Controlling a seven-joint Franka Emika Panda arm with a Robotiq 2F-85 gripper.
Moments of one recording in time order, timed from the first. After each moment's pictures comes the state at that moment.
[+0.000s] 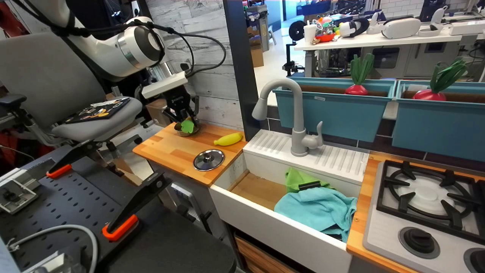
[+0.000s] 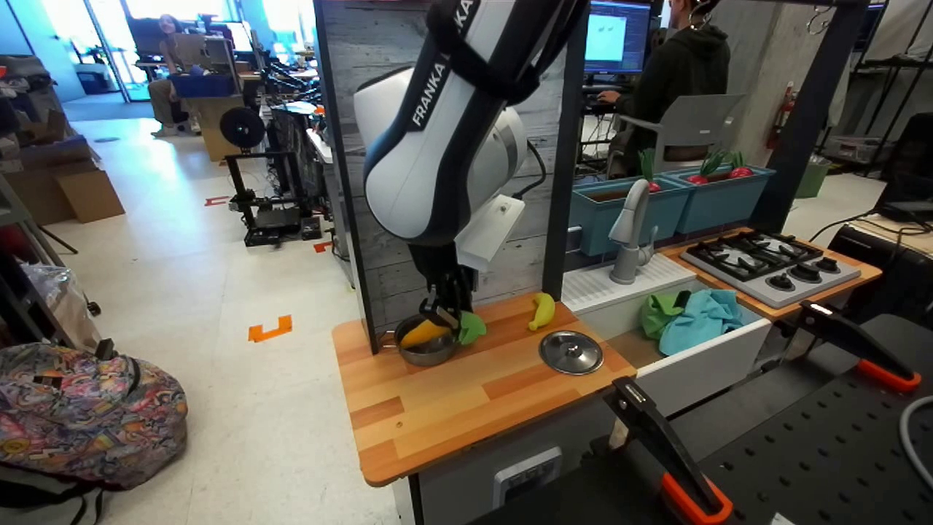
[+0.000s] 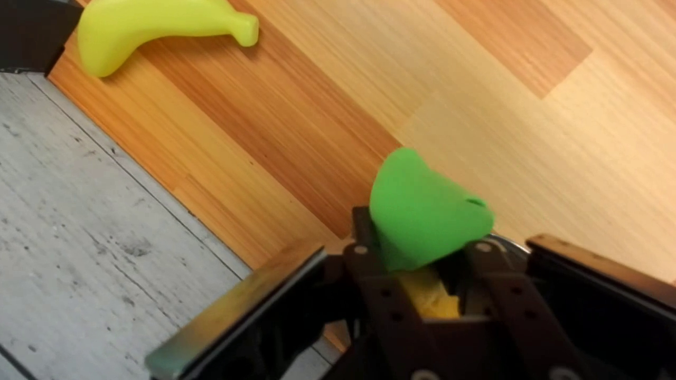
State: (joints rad) arm 0.30 1.07 0.02 -1.48 -0.41 2.45 -0.14
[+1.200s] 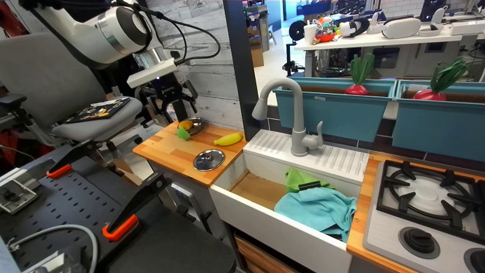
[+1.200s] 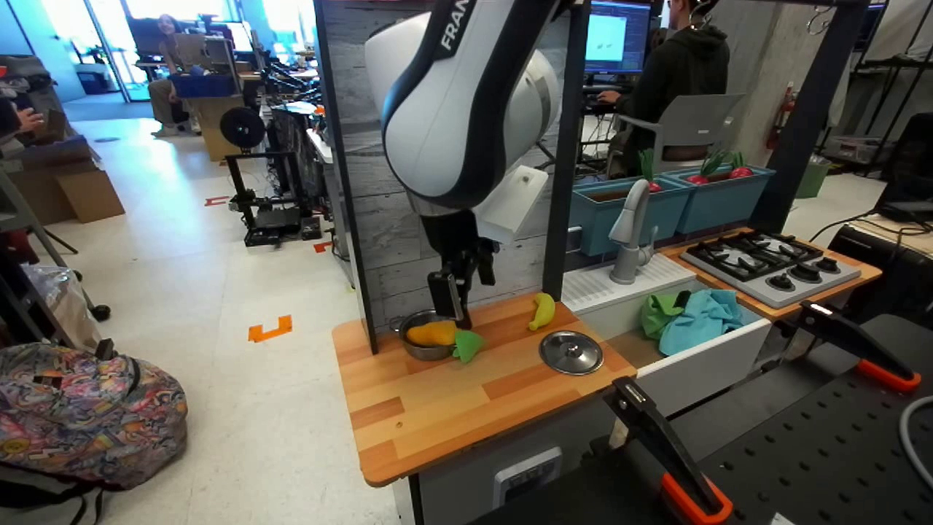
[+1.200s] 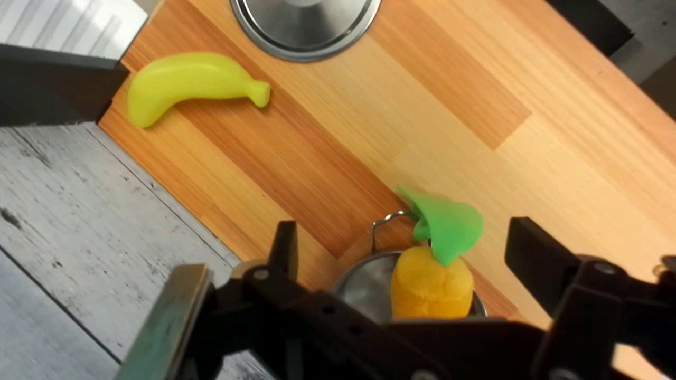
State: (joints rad) arm 0.31 0.88 0.00 -1.72 -0.42 2.50 -0.12
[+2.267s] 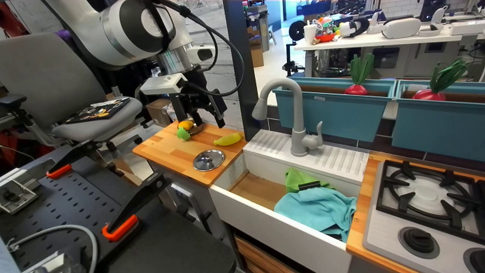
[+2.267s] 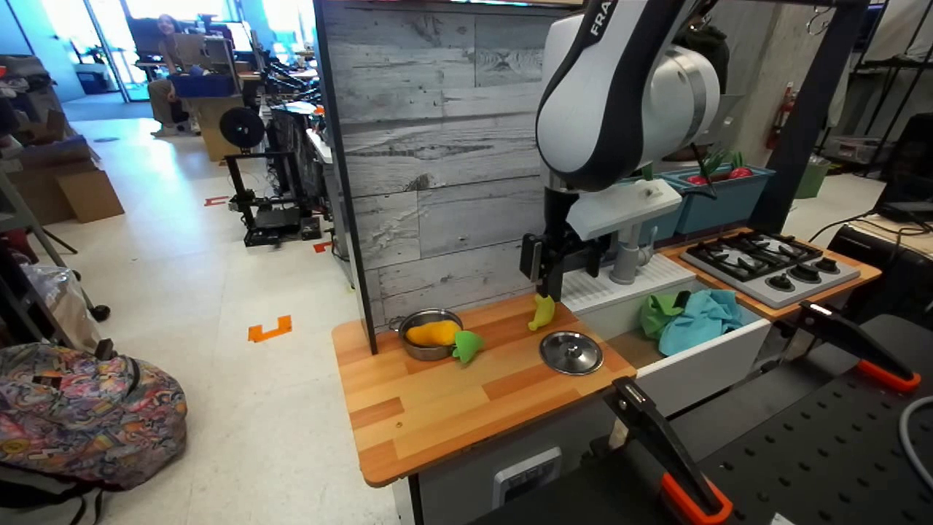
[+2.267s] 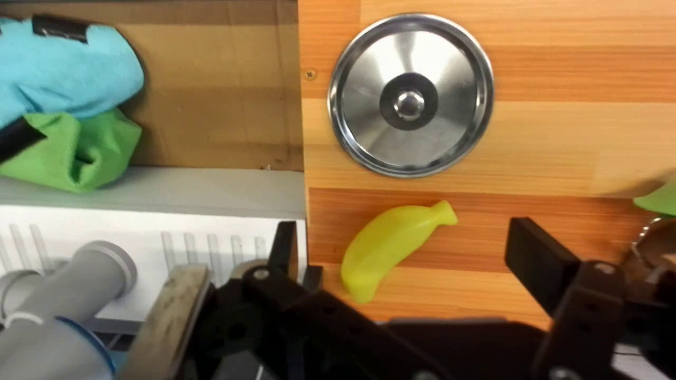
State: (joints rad) arm 0.17 0.77 -0.12 -2.00 -0.18 2.81 0.20
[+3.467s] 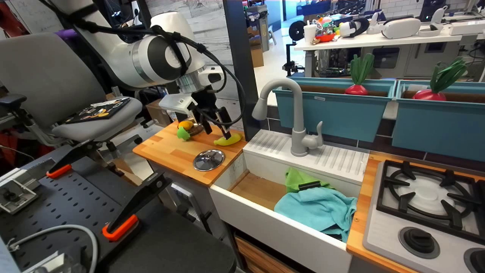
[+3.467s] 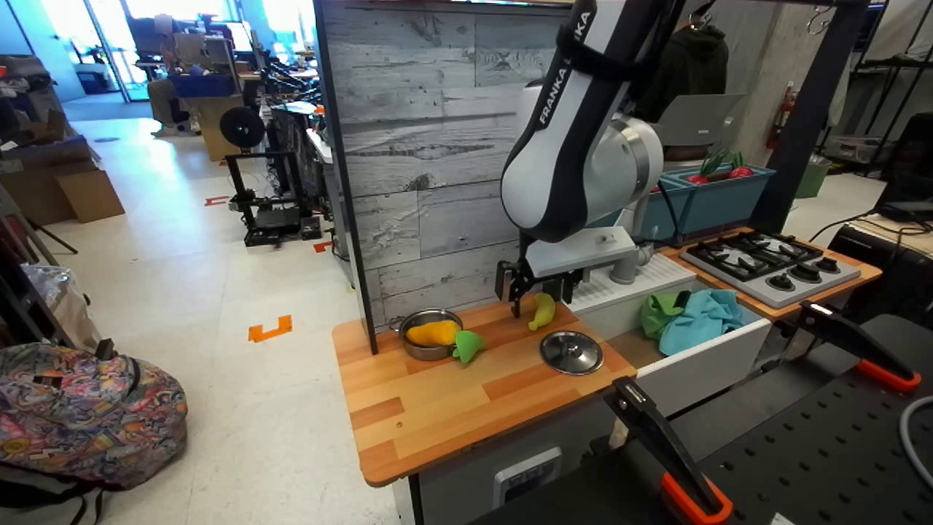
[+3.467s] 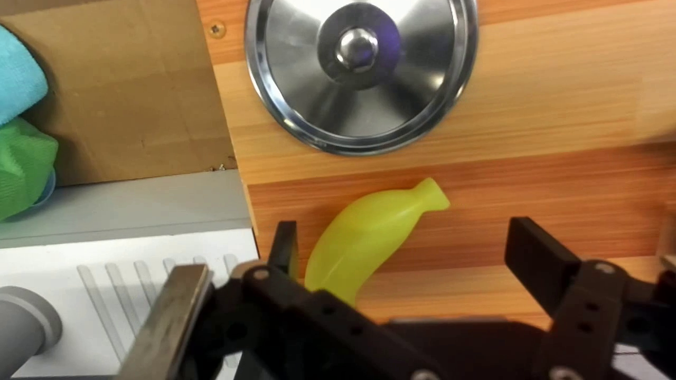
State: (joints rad) arm 0.17 0.99 -0.10 -1.77 -0.11 2.82 0.31
